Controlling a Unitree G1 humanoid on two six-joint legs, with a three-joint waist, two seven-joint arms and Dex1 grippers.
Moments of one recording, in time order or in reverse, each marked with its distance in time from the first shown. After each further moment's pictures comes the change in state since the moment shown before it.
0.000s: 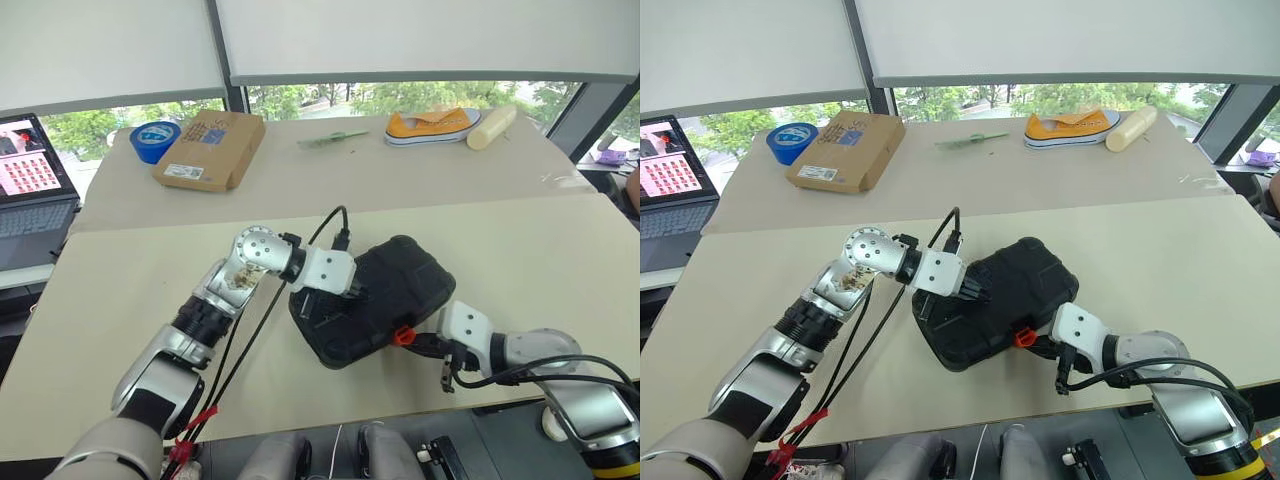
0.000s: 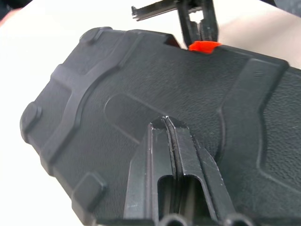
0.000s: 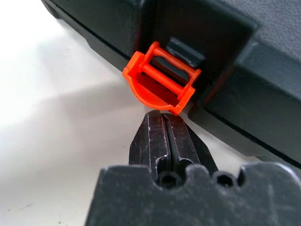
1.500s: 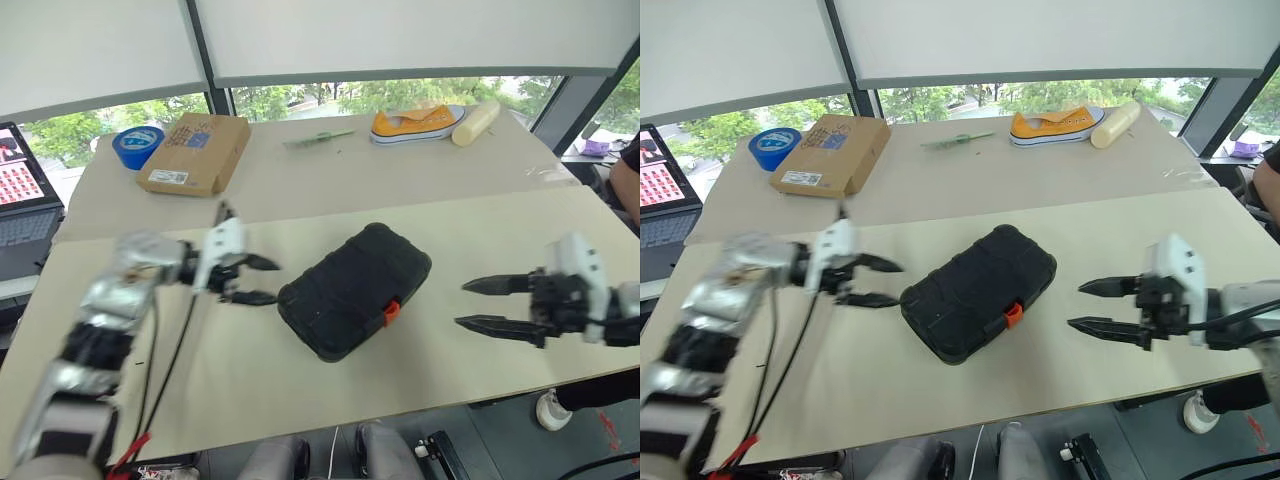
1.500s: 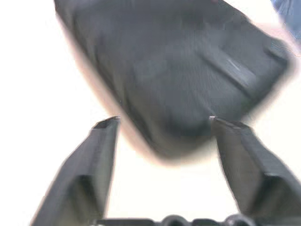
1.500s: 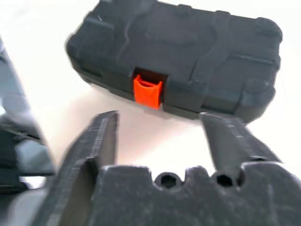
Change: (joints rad) left arm 0.360 0.511 0.444 -0.327 -0.419 0.775 -0.100; right arm -0.062 -0.298 -0.475 0.073 0.456 0.275 0.329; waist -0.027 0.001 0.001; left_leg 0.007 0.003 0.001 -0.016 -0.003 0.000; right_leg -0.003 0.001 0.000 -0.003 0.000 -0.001
